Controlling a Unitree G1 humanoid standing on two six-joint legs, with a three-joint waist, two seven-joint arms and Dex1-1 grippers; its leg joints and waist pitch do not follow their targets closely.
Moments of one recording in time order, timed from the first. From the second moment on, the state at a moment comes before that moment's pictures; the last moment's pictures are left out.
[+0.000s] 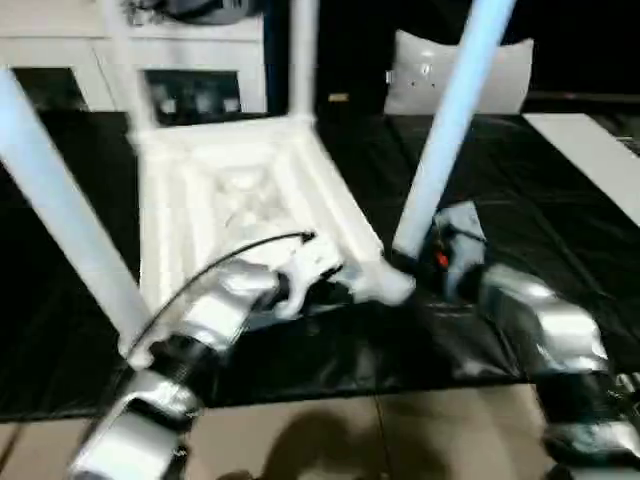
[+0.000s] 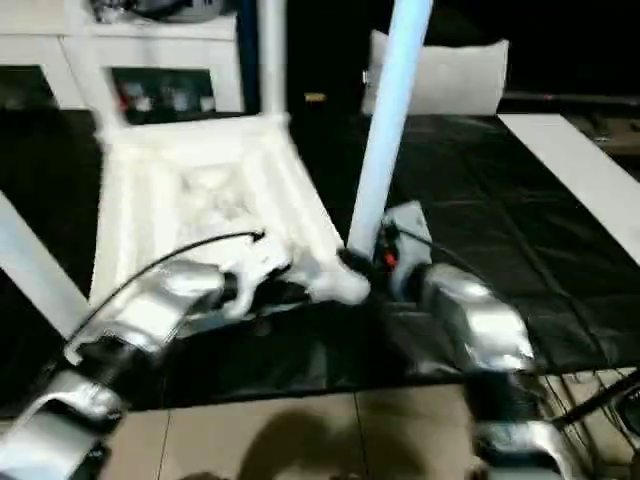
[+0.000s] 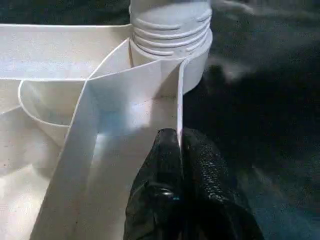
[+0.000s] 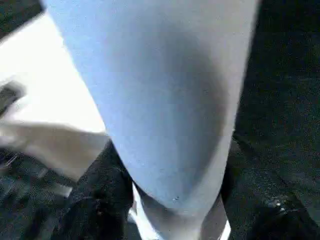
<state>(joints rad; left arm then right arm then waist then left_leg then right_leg) -0.63 0.14 -0.33 0.57 0.04 0.30 -0.82 -0.45 -0.22 -0.04 0.25 0.20 0.57 0.52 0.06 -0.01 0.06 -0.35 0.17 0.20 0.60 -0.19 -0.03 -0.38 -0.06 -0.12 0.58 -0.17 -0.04</state>
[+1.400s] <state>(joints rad) -0.63 0.35 -0.48 0.57 0.04 -0.11 -1.38 -0.33 -0.63 0.16 0.20 0.34 0.41 1.44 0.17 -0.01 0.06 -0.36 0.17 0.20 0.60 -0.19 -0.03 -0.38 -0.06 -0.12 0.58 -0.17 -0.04</state>
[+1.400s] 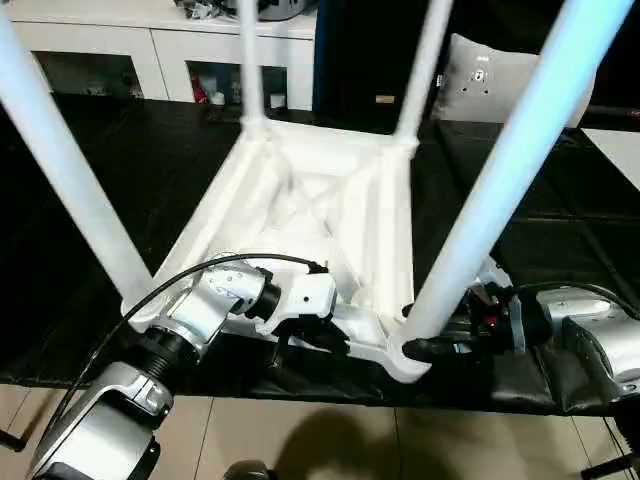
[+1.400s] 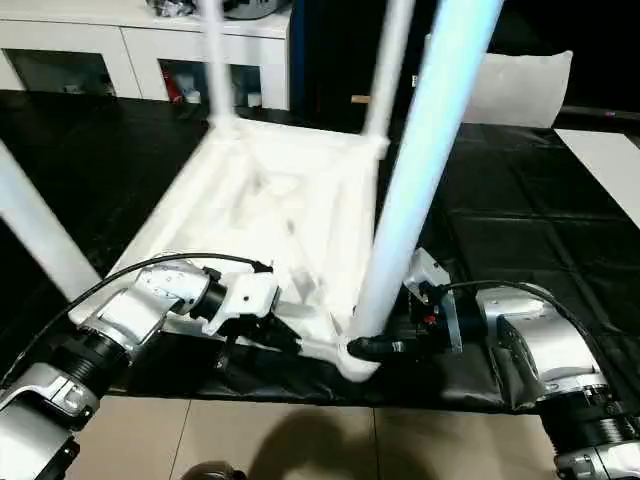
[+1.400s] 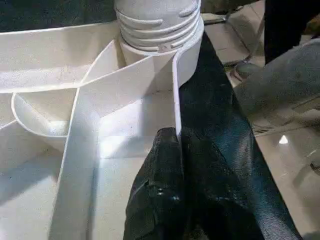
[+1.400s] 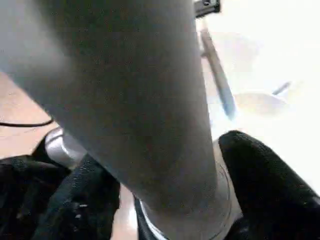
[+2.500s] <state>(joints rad) -0.62 0.09 -0.32 0.56 0.10 0.27 -0.80 -0.42 -0.21 -0.07 0.25 0.20 0.50 0.52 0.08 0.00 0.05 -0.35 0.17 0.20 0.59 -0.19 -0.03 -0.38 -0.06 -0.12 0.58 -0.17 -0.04</state>
